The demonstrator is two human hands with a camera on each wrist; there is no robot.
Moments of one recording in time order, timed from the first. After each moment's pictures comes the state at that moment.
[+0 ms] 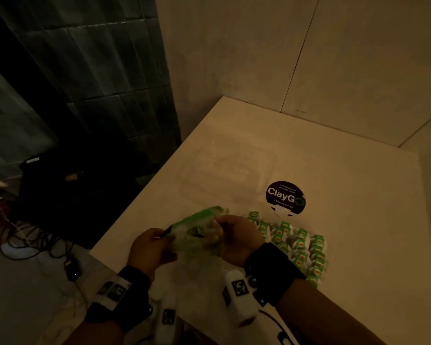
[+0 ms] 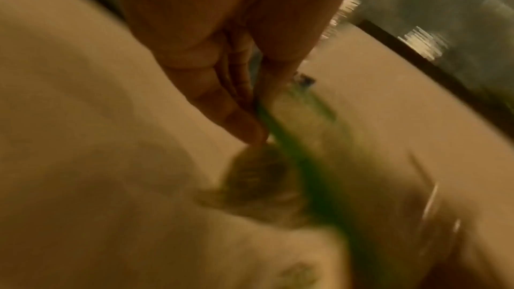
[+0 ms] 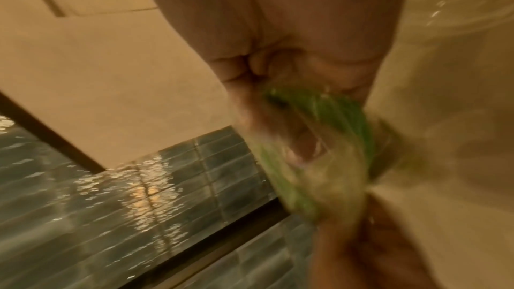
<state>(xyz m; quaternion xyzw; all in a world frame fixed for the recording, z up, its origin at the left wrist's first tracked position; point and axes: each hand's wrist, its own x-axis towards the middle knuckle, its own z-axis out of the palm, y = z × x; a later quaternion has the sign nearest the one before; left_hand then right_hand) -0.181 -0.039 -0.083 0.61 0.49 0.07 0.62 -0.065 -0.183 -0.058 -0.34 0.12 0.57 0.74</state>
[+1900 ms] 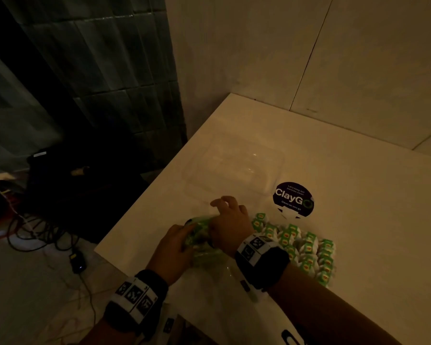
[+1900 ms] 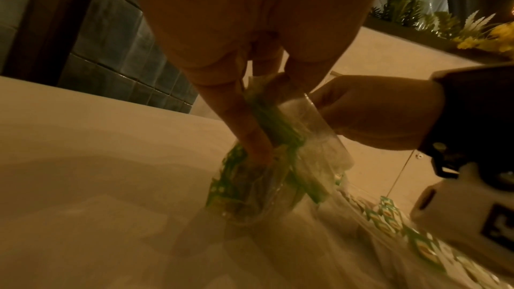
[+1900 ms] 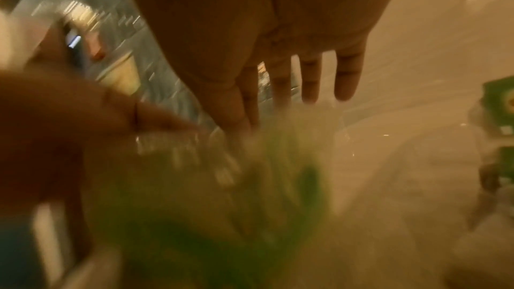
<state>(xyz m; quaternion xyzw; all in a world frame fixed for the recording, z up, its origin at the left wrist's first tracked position) -0.180 -0.049 -0.090 0.89 0.22 0.00 0.41 -0.049 -0.161 -0.071 -0.88 -0.45 0.16 0.05</state>
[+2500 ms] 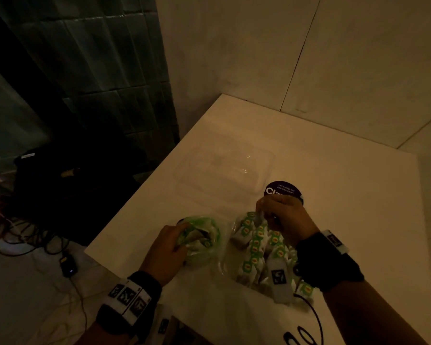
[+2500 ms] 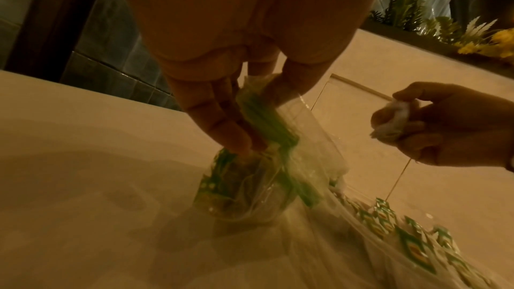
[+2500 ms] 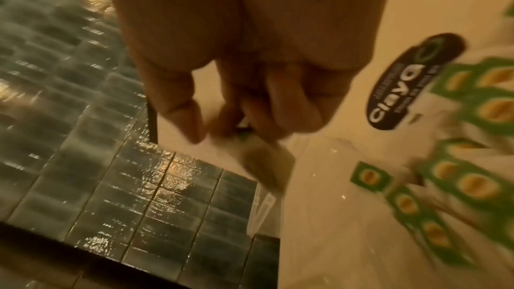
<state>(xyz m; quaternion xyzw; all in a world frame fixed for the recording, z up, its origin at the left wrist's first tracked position) -0.180 -0.056 -0.091 0.87 0.25 -0.02 0.43 -0.001 -0.260 -0.030 -0.71 -0.06 0.32 0.63</state>
